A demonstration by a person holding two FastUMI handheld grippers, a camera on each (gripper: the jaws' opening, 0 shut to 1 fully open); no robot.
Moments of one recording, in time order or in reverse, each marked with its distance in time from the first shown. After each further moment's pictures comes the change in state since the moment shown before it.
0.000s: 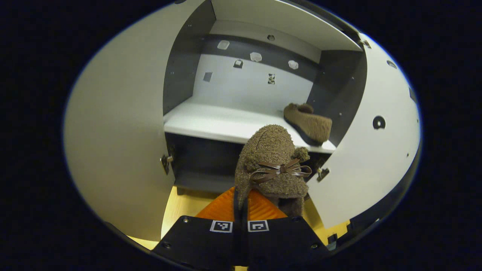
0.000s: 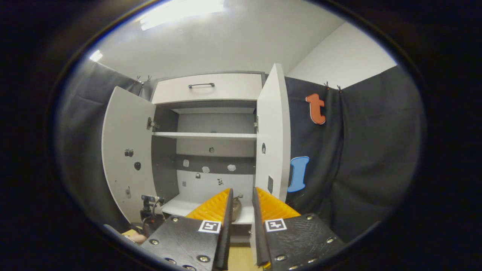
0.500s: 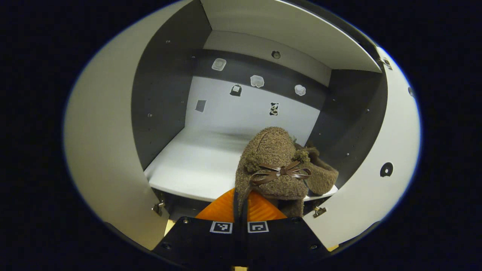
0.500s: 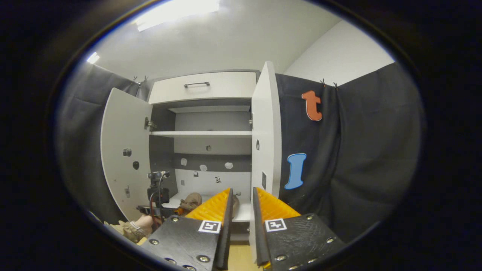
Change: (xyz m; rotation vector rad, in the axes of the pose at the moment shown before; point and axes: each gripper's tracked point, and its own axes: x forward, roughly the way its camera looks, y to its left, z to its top) left arm 0.059 -0.010 0.105 -0.003 -0.100 0.003; right arm -0.005 -0.013 -0.004 0.012 0.014 -0.021
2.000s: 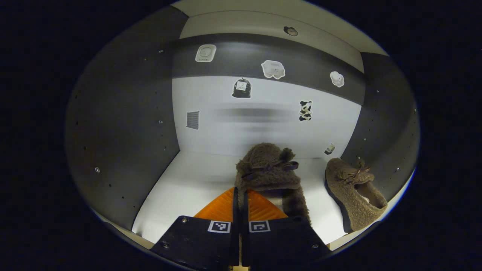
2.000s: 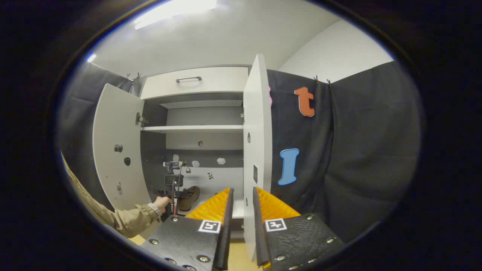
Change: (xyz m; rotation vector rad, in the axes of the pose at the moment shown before) left arm 0.133 0.034 0.044 0.143 0.063 0.158; right arm 0.003 -0.015 -0.015 0.005 0.030 -0.055
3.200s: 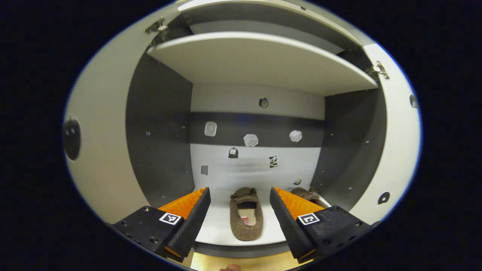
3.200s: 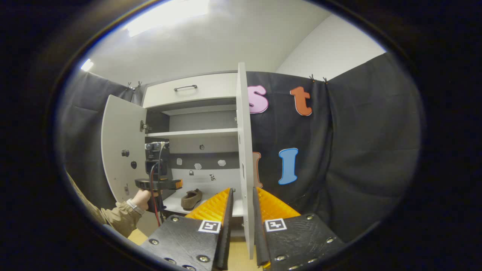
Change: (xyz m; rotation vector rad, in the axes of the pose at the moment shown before) left arm -0.196 -0.028 0.090 0.034 -0.363 -0.061; right arm -0.035 -0.038 0.004 0.053 -0.016 0.054
